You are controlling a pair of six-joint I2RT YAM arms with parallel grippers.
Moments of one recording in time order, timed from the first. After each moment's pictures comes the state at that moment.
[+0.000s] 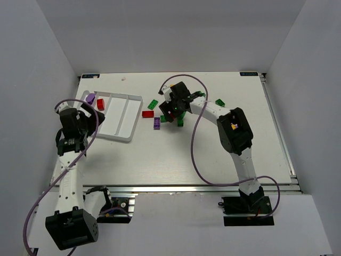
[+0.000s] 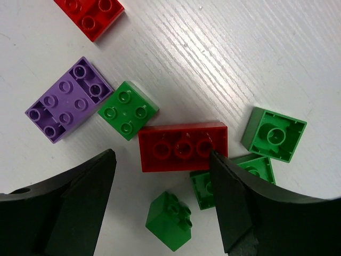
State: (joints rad) left arm 0.22 0.94 0.84 -0.43 0.06 -0.63; right arm 0.63 2.23 1.78 -0.44 -0.21 -0.21
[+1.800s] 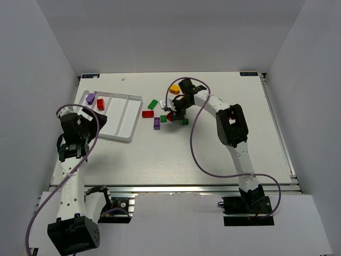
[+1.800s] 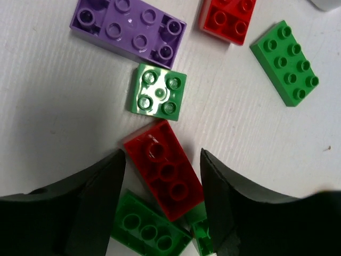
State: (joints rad) left arm 0.22 0.86 0.78 -0.42 0.12 -0.70; right arm 0.51 2.42 2.03 -0.73 -0.72 -1.38
